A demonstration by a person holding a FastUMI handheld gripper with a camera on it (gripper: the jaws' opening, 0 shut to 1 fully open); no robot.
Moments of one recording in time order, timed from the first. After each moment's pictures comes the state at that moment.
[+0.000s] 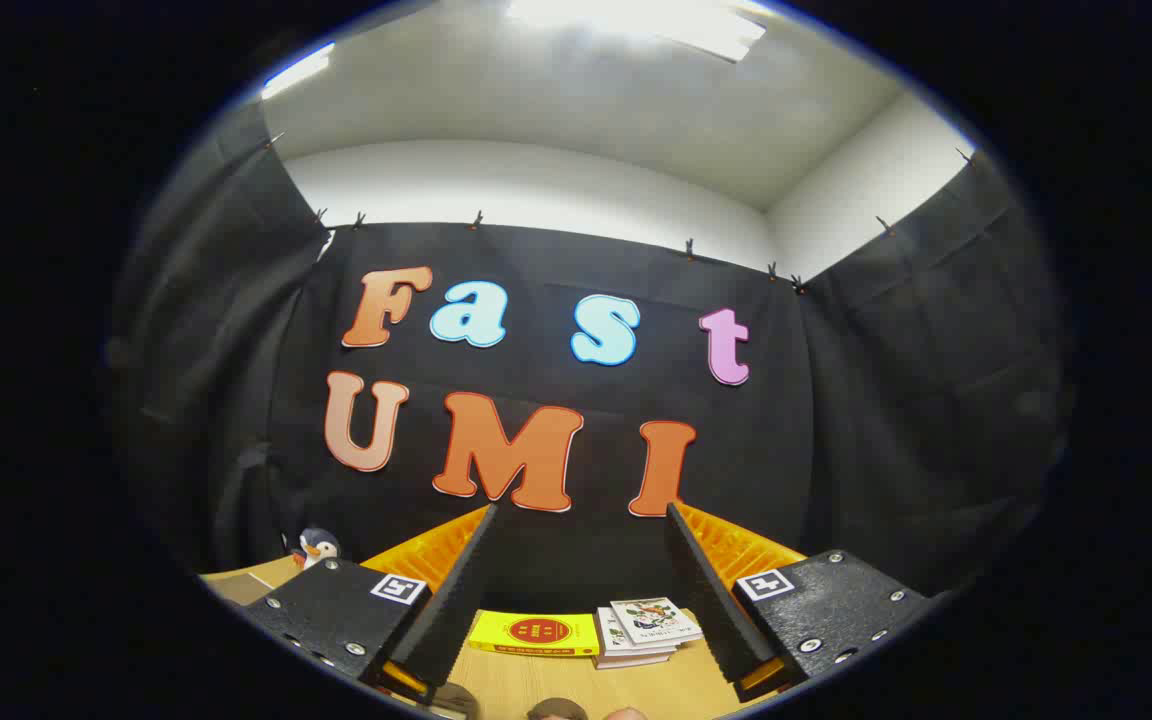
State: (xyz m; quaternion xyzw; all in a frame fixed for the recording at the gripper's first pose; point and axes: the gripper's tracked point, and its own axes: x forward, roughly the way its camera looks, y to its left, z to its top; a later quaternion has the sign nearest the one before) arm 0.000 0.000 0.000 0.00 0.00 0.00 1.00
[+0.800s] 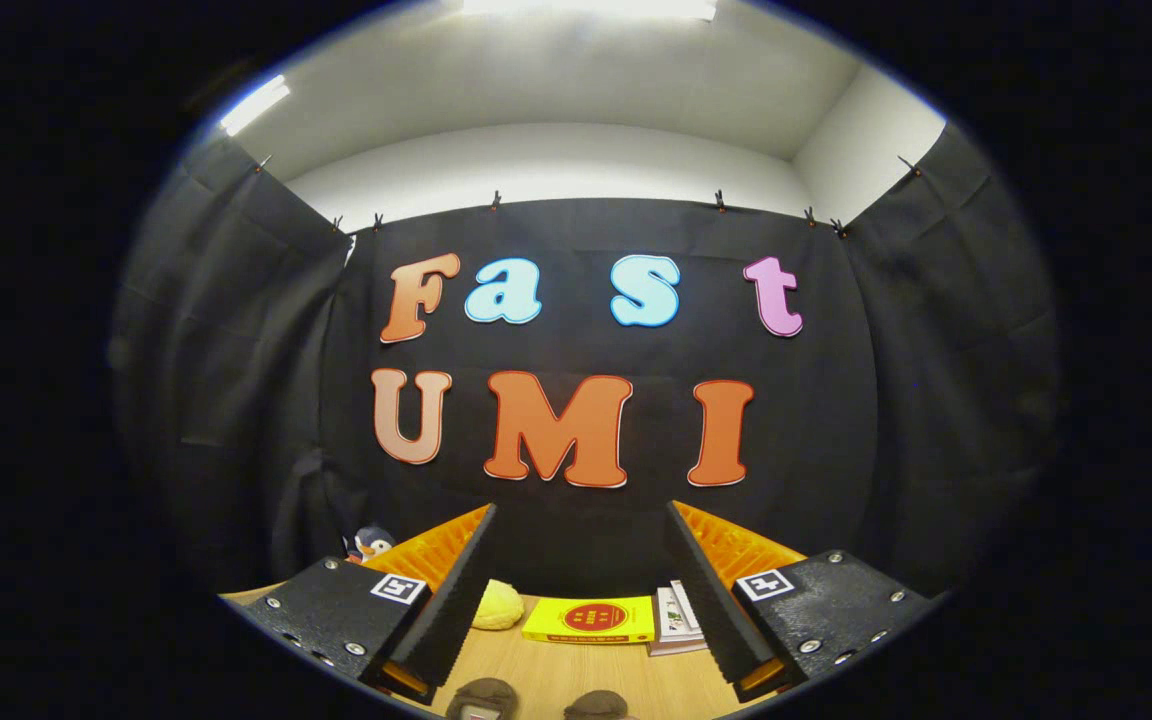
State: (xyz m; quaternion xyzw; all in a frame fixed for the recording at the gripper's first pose) arm 0.027 0.000 -0.032 0.06 0.06 0.07 0.99
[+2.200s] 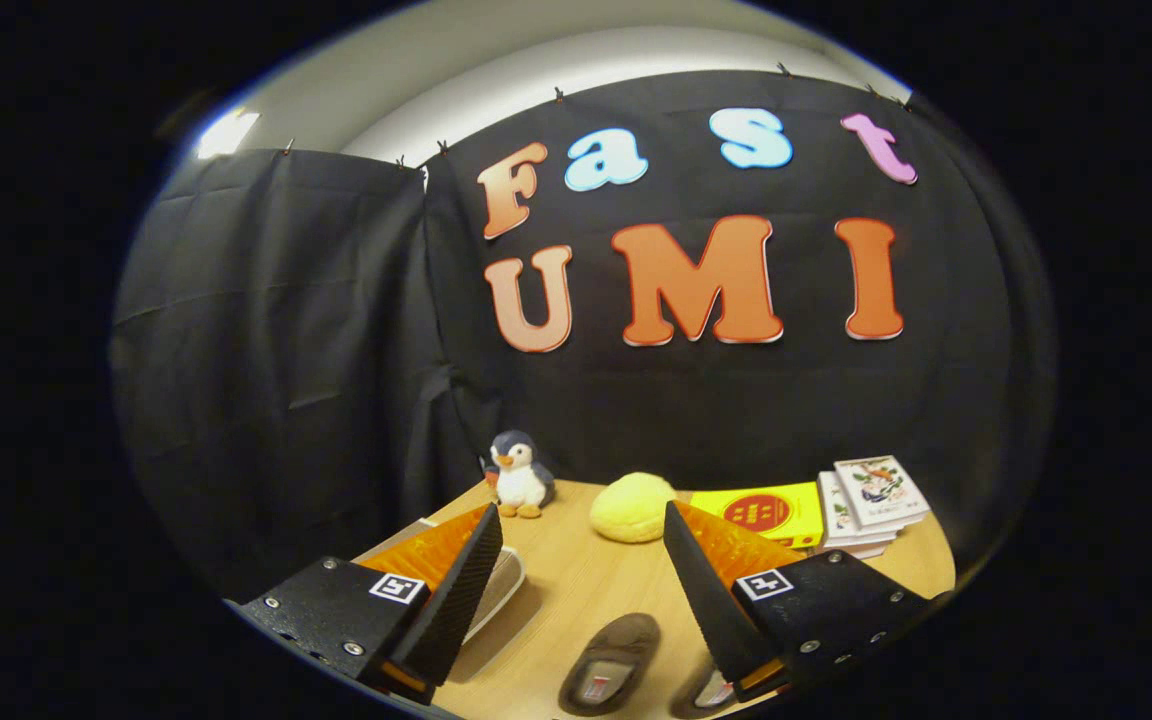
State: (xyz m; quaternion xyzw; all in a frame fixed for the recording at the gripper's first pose) arm -0.017 0.165 -0.156 0.15 0.25 0.28 0.91
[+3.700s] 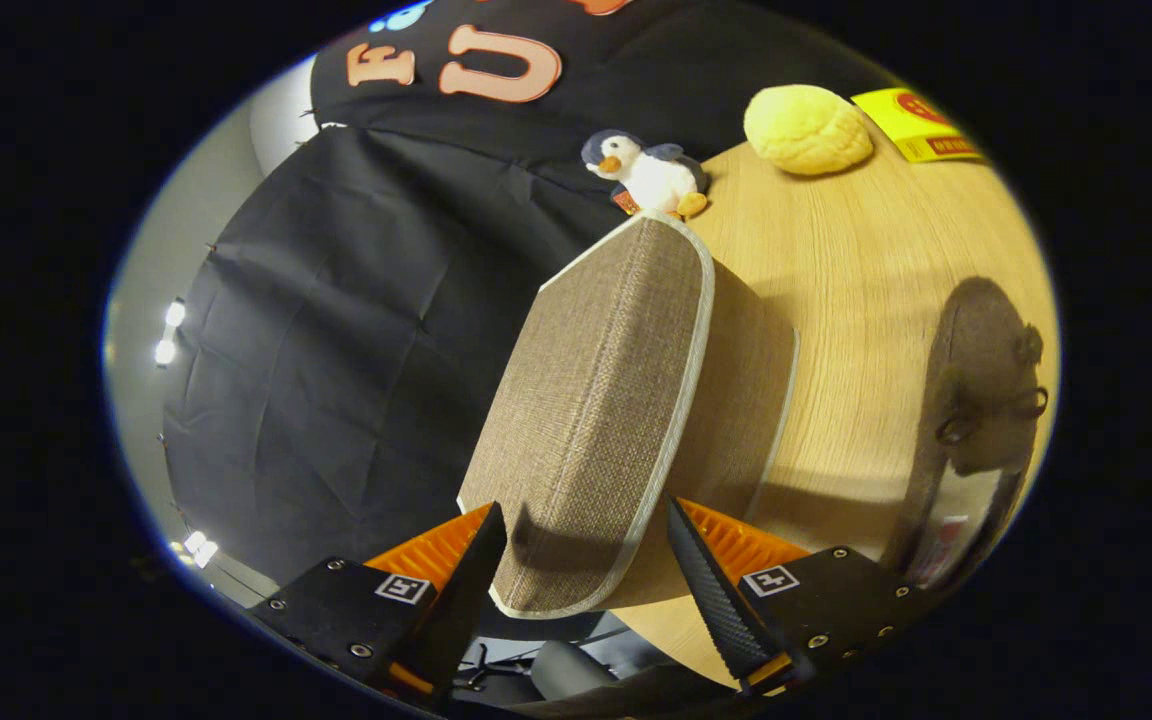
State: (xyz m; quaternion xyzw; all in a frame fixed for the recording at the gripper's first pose) arm -0.170 0.335 -0.295 0.39 0.57 0.46 0.56
